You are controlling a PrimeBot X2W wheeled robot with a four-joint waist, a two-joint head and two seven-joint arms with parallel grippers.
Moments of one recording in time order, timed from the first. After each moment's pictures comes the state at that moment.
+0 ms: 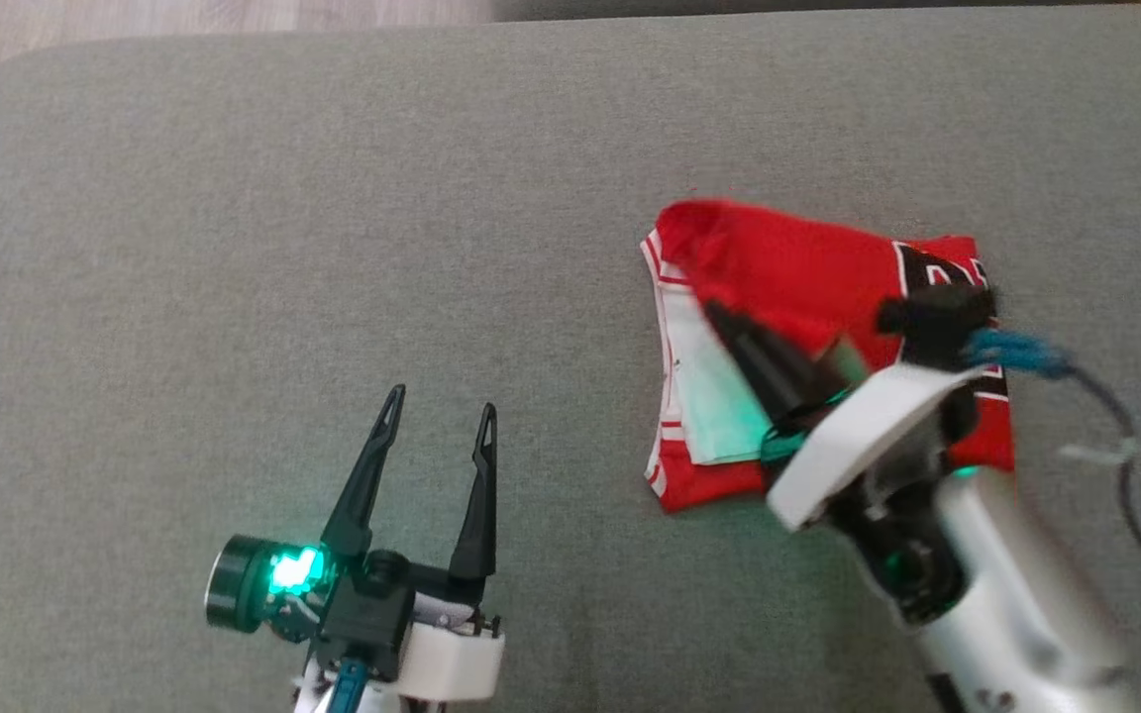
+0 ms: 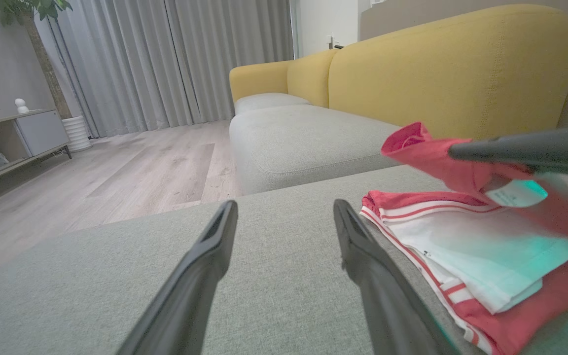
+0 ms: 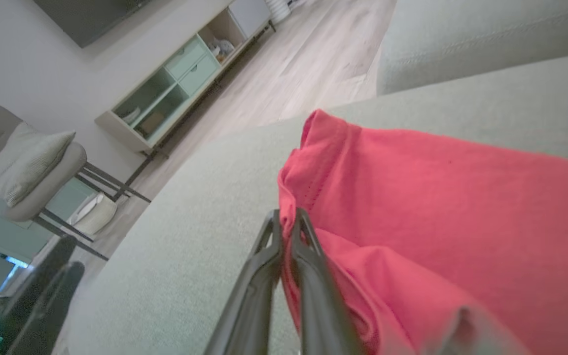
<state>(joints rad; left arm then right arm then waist) -0.06 0.10 -0.45 0.04 -0.03 0.23 -0.26 -0.30 -0.15 0.39 0.09 0.67 0.13 0.28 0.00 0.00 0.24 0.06</state>
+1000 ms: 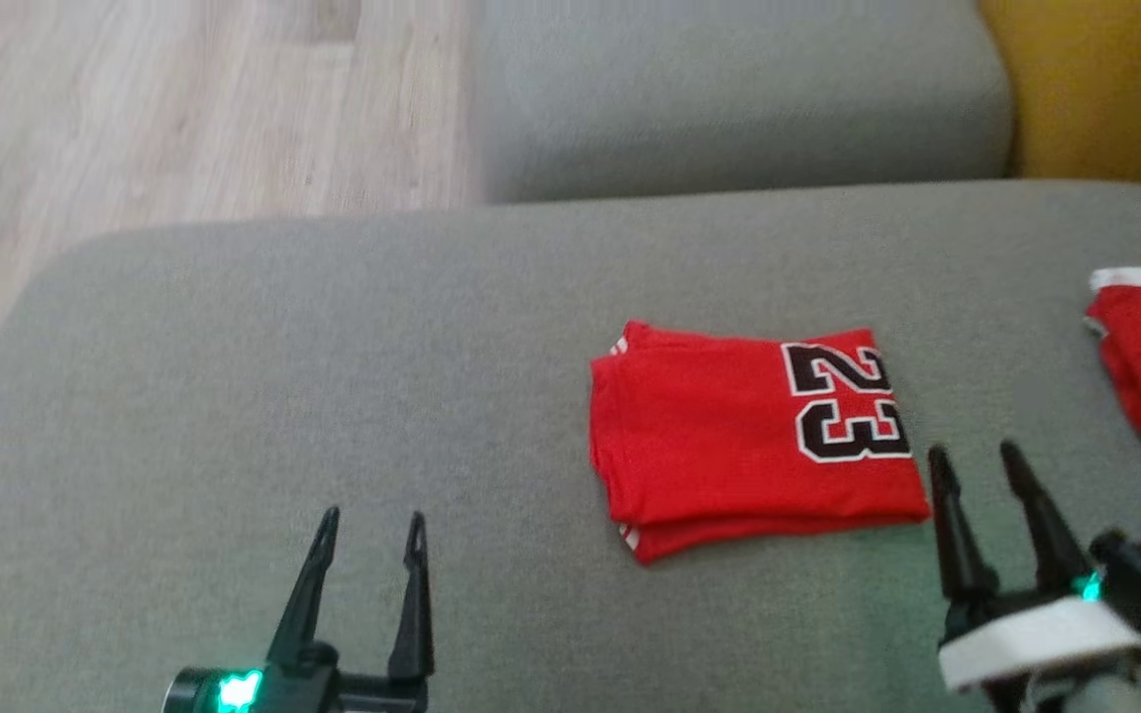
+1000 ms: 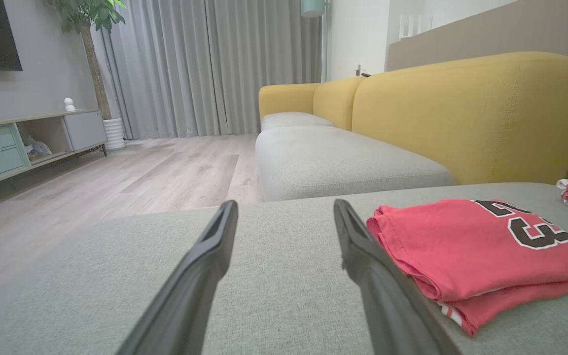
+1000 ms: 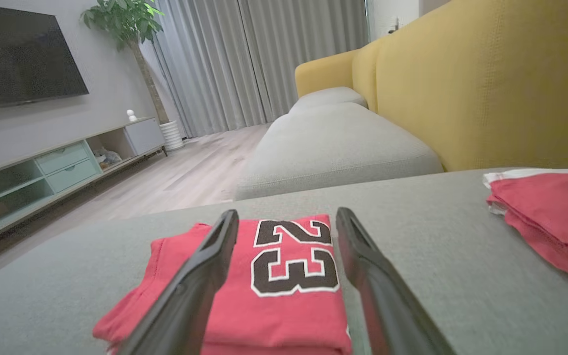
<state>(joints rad) 0.13 0.09 -0.34 0.07 -0.11 0.18 -0.26 0.04 -0.20 0.13 0.23 0.39 0.13 -0.25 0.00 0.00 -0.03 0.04</state>
